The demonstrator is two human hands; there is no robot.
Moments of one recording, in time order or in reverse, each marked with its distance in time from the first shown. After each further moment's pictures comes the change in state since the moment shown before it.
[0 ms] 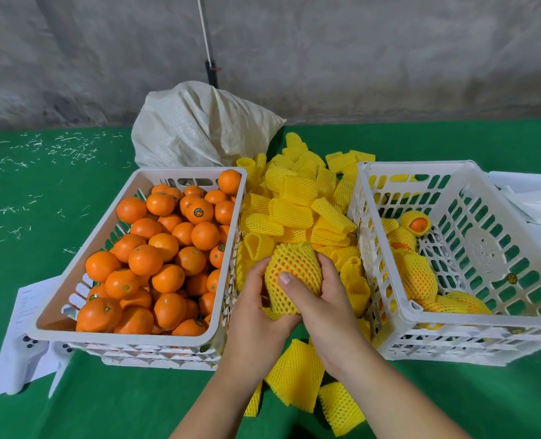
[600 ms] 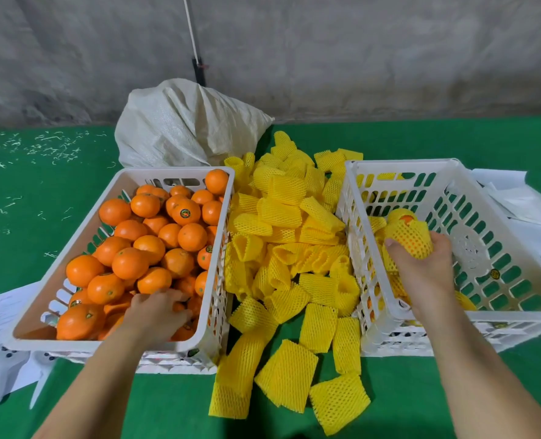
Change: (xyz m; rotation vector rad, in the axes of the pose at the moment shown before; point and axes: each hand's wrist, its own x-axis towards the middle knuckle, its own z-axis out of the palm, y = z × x) left_hand 0.062 -0.101 -0.133 0.981 -0.397 -0.482; right_hand 0.075 -0.004 -0.167 -0.313 0.639 0.014
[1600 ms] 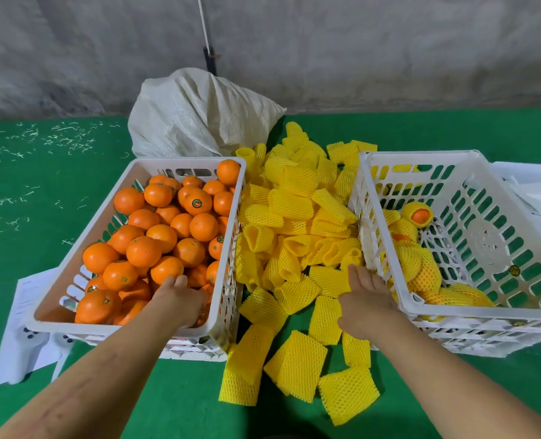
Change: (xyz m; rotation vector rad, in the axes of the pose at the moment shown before) left_hand 0.012 0.031 -0.003 0.771 -0.302 0.100; right_hand -0.047 0.043 0.062 -1.669 -0.877 -0.422
